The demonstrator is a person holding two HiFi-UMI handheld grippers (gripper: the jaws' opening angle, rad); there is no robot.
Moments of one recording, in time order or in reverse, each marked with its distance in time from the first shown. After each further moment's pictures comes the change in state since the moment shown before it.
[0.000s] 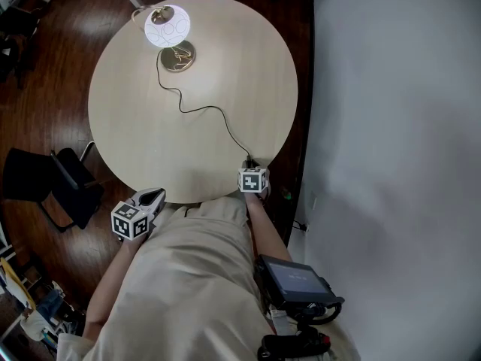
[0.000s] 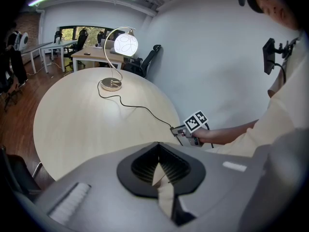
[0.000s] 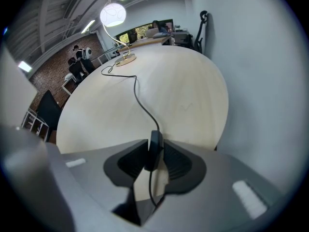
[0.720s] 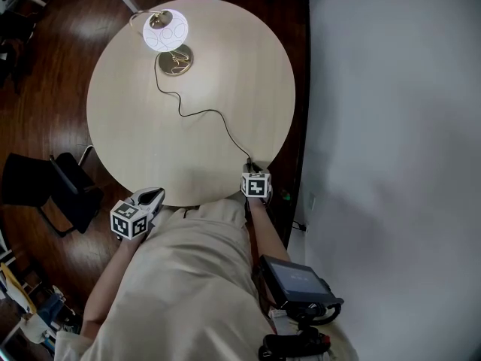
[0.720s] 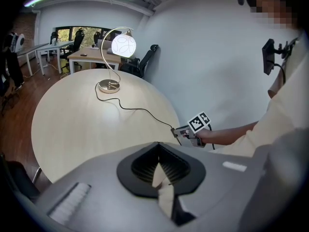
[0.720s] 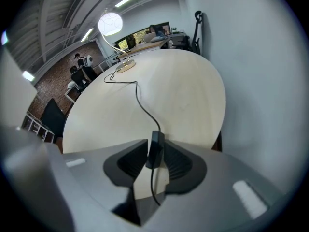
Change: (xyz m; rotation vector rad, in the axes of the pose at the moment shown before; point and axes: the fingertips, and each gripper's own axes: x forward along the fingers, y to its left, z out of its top) left arm 0.000 0.008 0.013 0.026 0.003 -0.020; right arm -0.005 -0.005 -0.007 0.067 -0.032 0.037
